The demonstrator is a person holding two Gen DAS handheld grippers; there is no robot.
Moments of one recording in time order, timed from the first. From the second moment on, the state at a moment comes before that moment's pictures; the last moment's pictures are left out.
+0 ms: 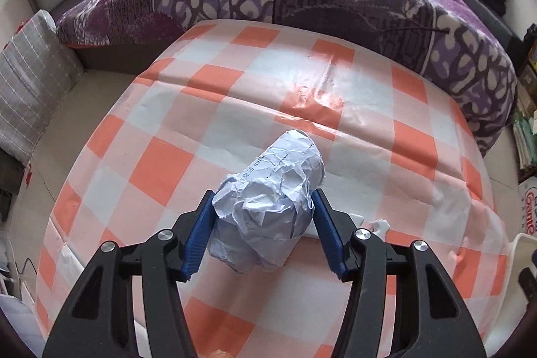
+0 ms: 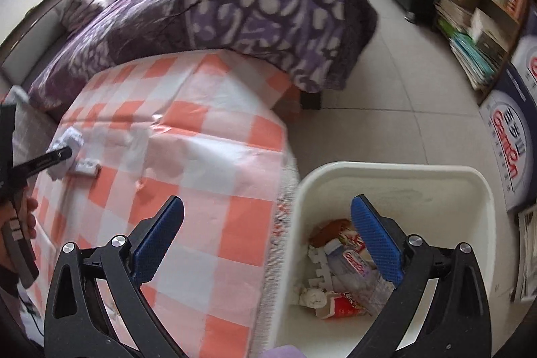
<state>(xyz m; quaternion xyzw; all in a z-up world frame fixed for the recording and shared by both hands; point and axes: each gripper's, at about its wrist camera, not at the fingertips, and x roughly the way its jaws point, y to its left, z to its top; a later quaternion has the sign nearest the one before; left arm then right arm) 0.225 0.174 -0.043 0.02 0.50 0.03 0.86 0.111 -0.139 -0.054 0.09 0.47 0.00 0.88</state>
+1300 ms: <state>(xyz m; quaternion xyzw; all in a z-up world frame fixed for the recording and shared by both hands) 0.163 0.314 0.017 -0.15 0.46 0.09 0.87 0.181 0.065 -0.050 -0.02 0.47 0.14 0.87</state>
